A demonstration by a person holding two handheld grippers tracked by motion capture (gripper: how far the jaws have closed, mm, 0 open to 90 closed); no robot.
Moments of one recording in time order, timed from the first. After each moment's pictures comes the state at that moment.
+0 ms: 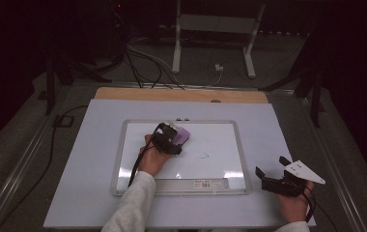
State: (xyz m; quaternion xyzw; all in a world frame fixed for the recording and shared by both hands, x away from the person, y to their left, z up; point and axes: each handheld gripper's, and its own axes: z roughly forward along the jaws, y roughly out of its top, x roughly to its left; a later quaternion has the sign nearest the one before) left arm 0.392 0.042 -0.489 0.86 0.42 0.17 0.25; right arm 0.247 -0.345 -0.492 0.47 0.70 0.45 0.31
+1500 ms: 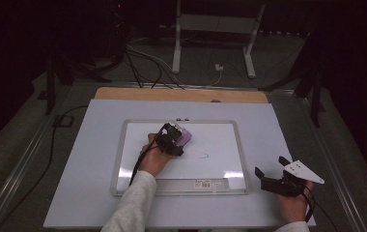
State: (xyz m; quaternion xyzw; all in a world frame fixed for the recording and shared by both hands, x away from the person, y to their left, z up) left arm 0.387 0.027 -0.485 0.89 0.37 0.16 0.22; right arm 0.248 -0.344 -0.493 0.46 0.70 0.45 0.31
